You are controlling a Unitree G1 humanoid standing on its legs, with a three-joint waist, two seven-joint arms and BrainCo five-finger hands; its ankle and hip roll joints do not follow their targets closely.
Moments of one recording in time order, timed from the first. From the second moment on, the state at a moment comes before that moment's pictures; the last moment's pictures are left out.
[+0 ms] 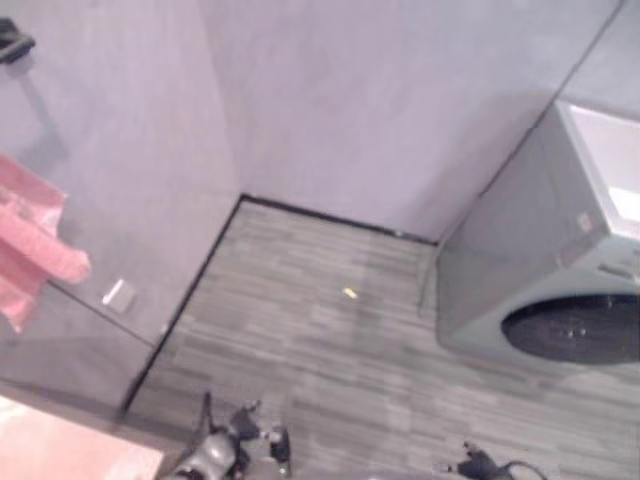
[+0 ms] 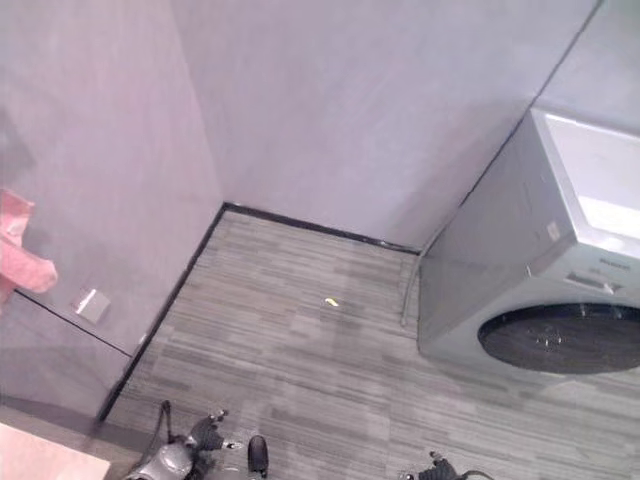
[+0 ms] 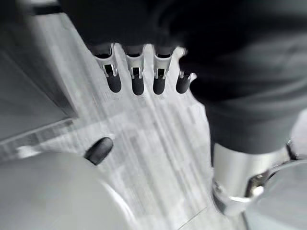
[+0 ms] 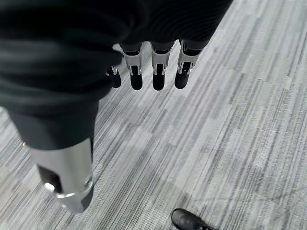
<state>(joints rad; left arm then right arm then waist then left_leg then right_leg) -0.12 0.17 -0.41 1.23 0.16 -0.16 0.08 -0.03 -0.31 0.19 1.35 -0.05 -0.15 -0.10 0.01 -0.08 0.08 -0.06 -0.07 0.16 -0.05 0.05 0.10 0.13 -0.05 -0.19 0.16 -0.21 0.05</state>
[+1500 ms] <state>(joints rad) -0.15 0.35 -0.30 1.25 0.06 -0.17 0.13 0.06 -0.41 0.26 1.00 -0.11 -0.19 -0.10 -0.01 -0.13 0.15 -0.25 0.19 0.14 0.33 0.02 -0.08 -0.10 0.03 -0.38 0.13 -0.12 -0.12</state>
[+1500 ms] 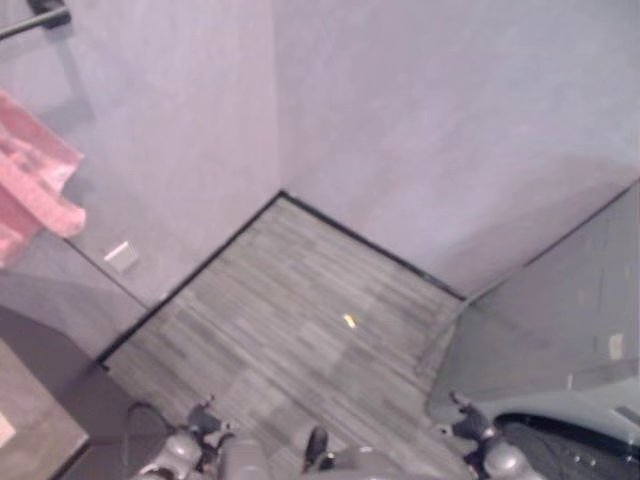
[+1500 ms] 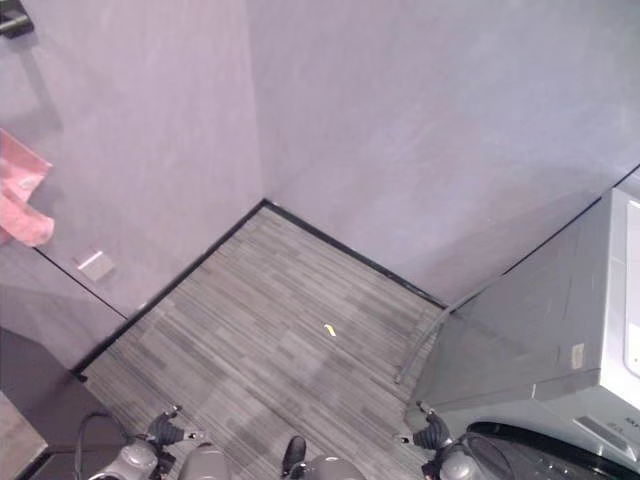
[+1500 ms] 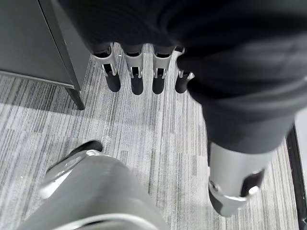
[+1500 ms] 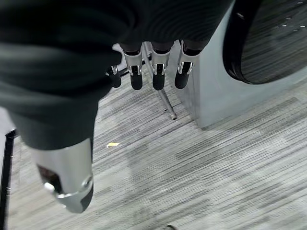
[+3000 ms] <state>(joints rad) -0.12 0.33 -0.38 1.31 0.13 -0.19 0.13 0.04 -0.33 0.30 1.00 -0.12 -0.19 -0.11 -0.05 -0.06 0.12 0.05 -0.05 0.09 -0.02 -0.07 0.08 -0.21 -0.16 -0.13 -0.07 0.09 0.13</state>
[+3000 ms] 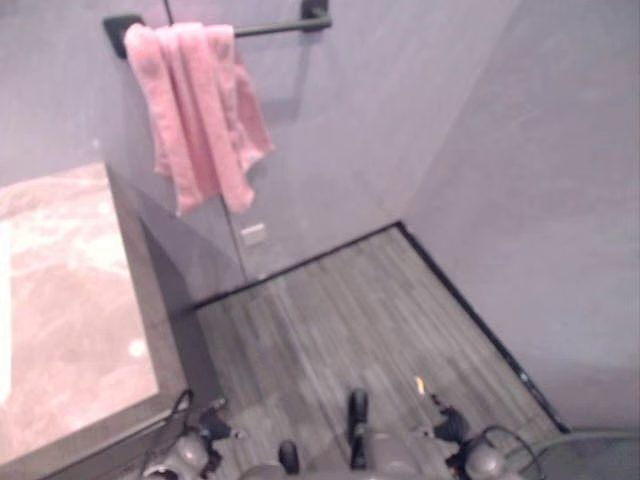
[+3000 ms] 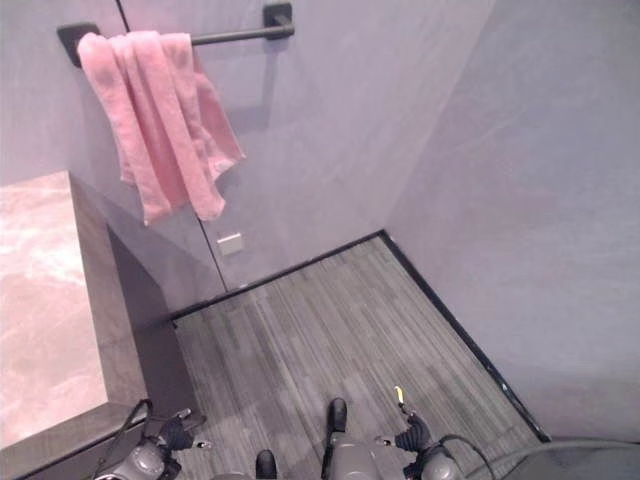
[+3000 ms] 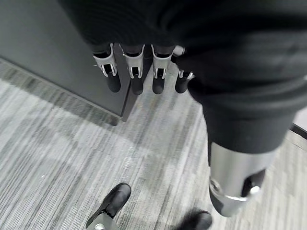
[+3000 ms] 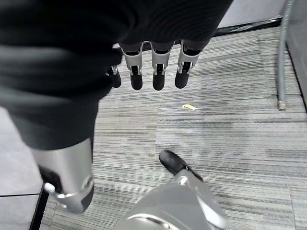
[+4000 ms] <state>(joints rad) -0.14 0.31 -0.41 1.34 0.12 -0.18 0.13 0.08 -0.36 0.22 1.07 -0.08 -0.17 -0.12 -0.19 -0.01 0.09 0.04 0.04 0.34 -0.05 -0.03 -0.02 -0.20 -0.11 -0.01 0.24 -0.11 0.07</state>
